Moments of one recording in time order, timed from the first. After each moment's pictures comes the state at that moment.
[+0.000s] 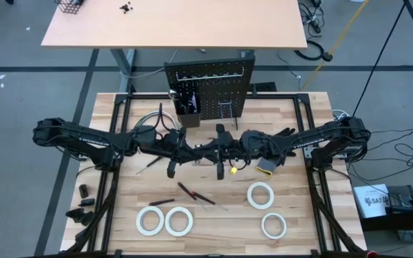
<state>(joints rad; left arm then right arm) -0.03 1.22 0.68 0.52 0.19 -0.25 0.12 1.58 1.11 0.50 0.11 0.23</state>
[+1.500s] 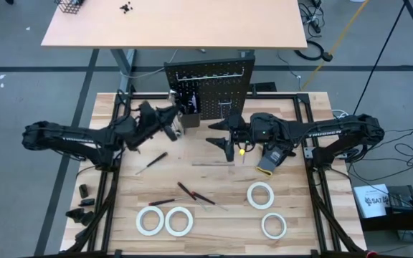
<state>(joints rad) 0.02 1.00 0.68 0.45 -0.63 -0.12 0.00 1.40 1.11 0.16 0.11 0.21</state>
